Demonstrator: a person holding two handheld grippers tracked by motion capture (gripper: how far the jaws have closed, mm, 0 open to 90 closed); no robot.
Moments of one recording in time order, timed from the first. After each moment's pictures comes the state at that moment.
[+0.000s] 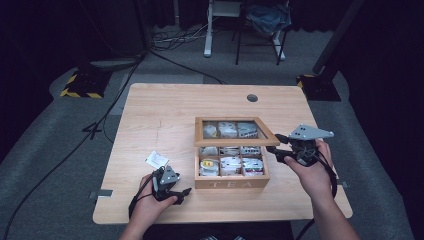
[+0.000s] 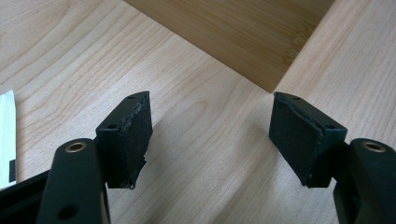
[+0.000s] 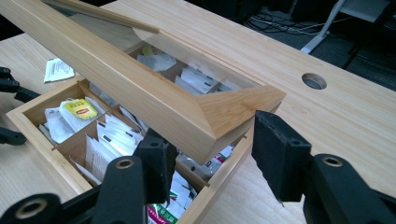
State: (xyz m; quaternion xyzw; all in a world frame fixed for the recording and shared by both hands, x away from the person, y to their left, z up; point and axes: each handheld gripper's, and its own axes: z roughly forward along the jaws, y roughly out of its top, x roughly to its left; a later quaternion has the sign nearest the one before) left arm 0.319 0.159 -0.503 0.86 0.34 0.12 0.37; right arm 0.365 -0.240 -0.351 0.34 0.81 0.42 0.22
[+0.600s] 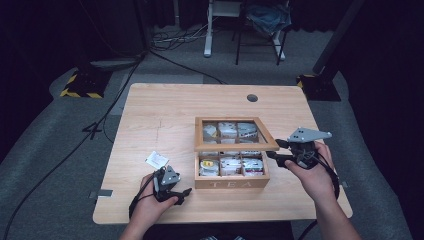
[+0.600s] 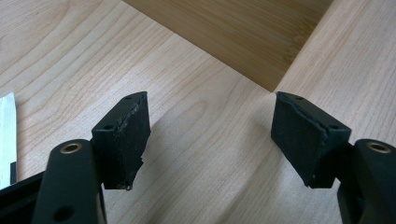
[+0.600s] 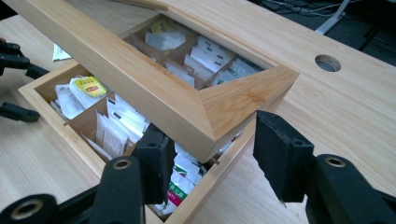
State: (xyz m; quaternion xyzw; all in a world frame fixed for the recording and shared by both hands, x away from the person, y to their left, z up) left arm 0.319 0.157 -0.503 0.86 0.33 0.13 0.36; right arm 0.361 -0.241 -0.353 0.34 0.83 0.39 0.20
